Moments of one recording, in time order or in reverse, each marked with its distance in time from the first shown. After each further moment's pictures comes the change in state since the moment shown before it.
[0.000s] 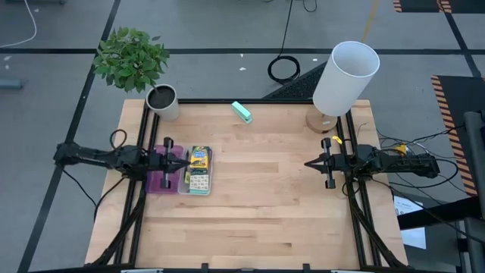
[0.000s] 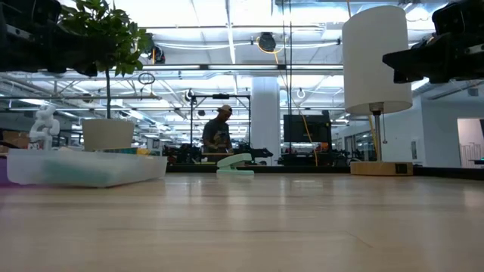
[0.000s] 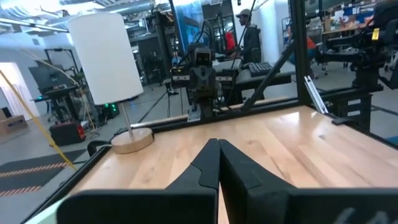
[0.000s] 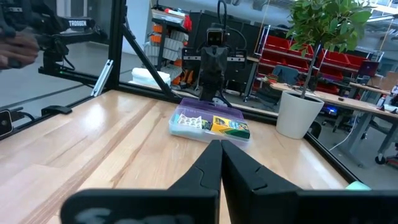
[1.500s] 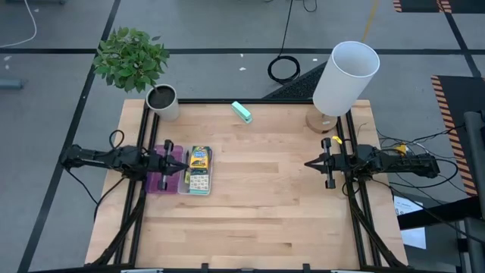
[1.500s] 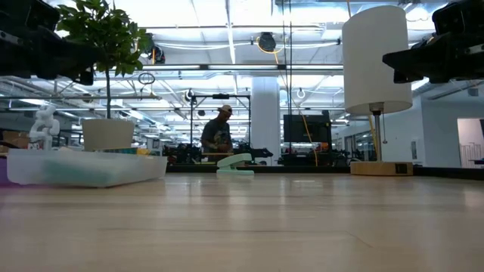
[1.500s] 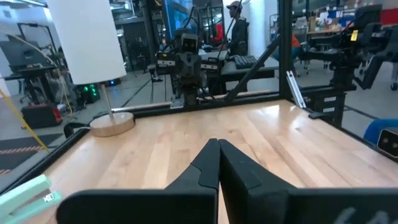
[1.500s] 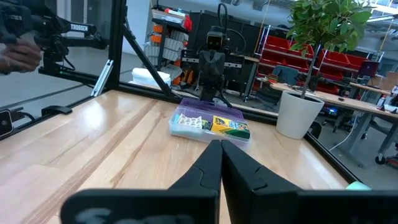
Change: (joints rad) left arm 0.000 -0.142 0.000 -0.208 0.049 -0.092; right arm 0.000 0.000 0.000 0.001 0.000 0.000
